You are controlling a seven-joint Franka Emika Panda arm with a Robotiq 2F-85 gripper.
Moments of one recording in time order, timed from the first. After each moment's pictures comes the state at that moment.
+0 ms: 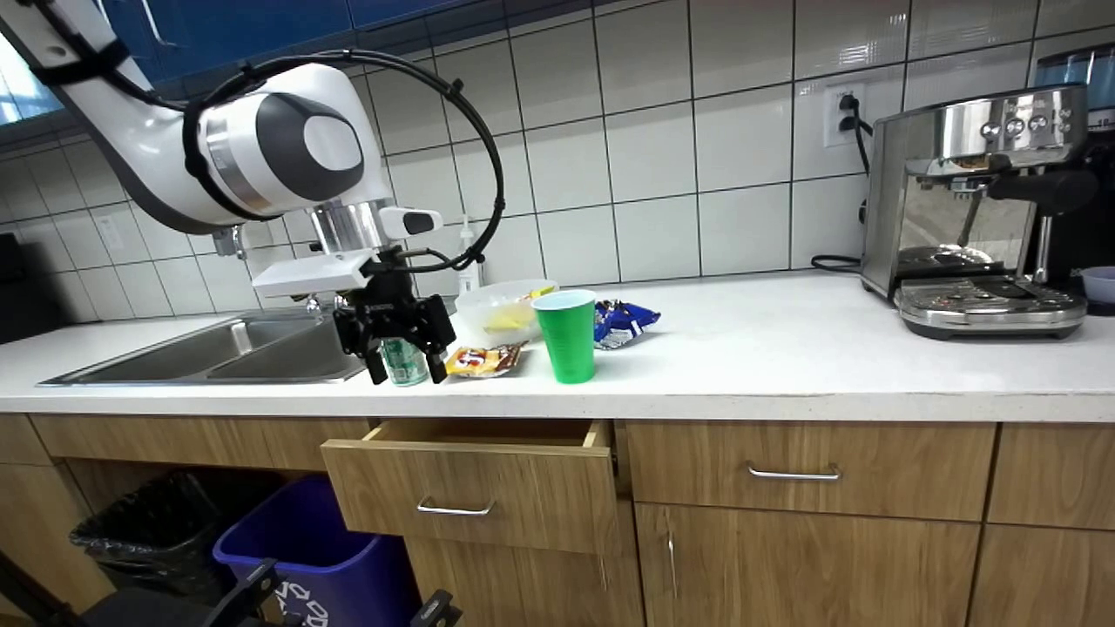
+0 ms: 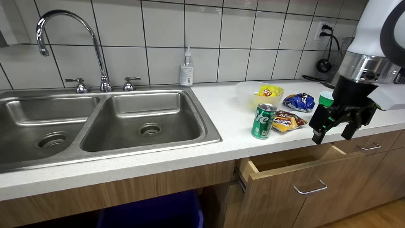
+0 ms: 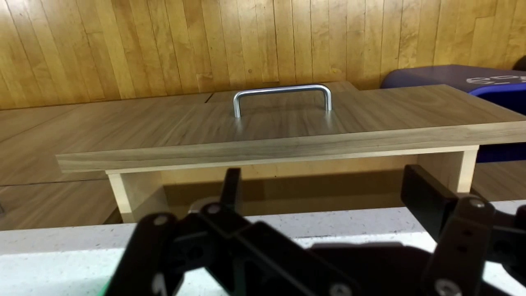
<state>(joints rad) 0.01 -0.10 0.06 -2.70 -0.10 2.65 0.13</state>
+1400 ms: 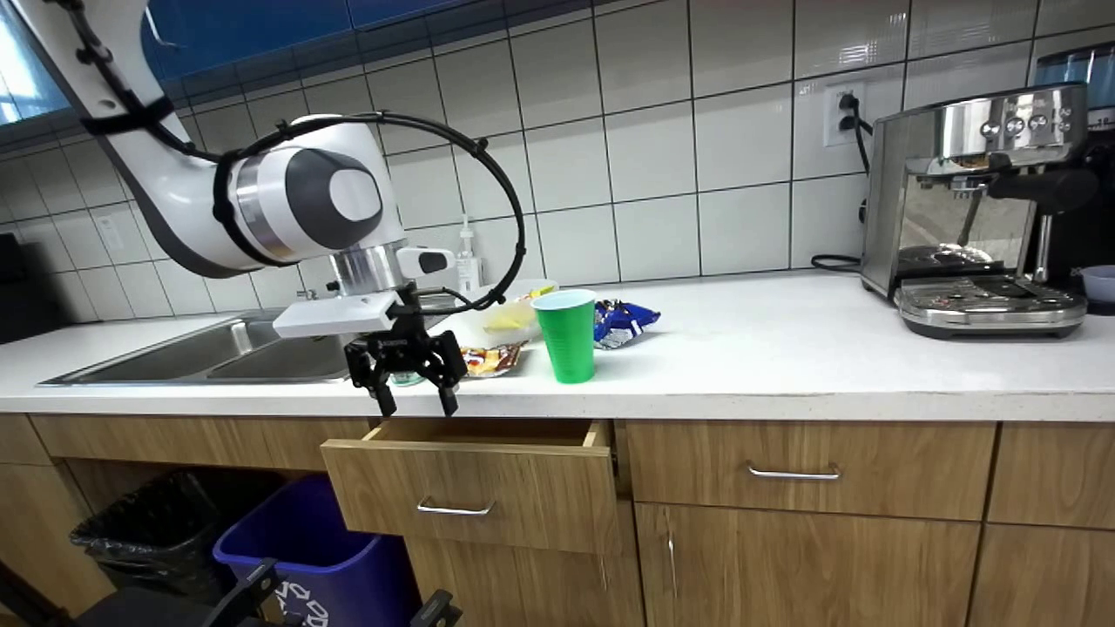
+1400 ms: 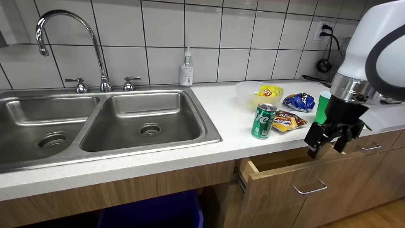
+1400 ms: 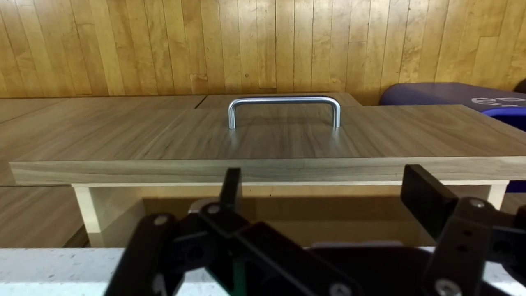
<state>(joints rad) 0.01 0.05 0.05 -2.69 -0.13 2.78 0.07</state>
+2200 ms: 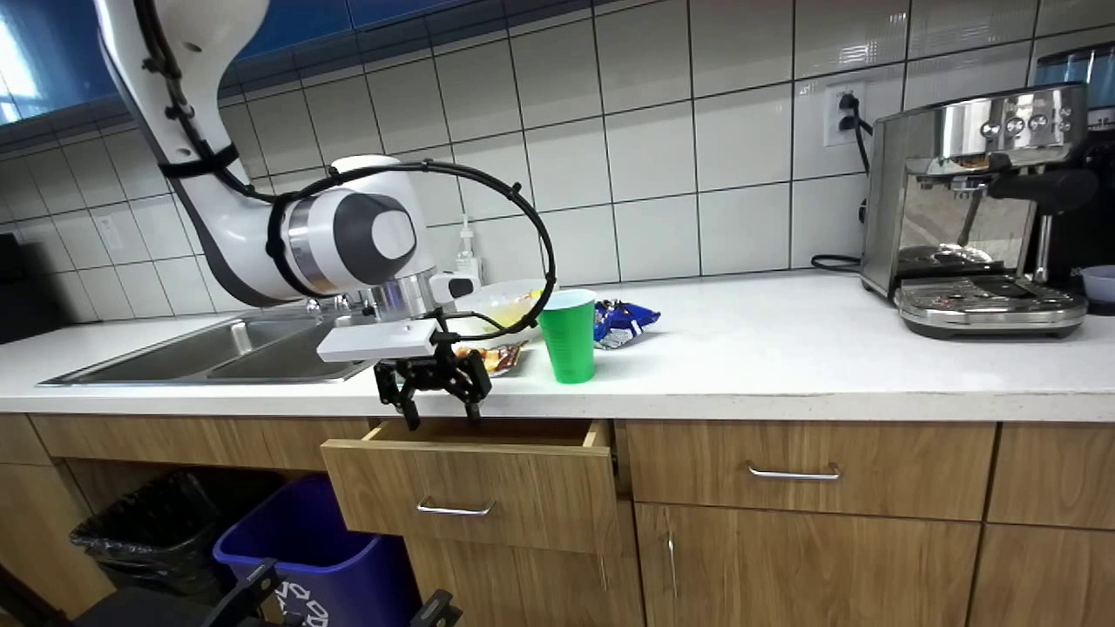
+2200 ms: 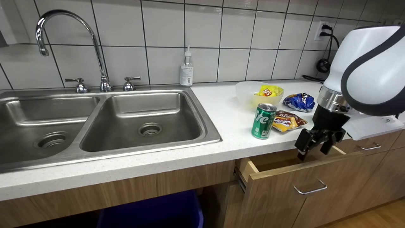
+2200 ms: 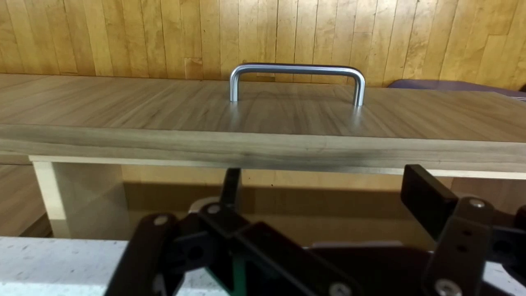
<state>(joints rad) 0.01 0.23 0.02 -2.59 -0.13 2.87 -0.01</state>
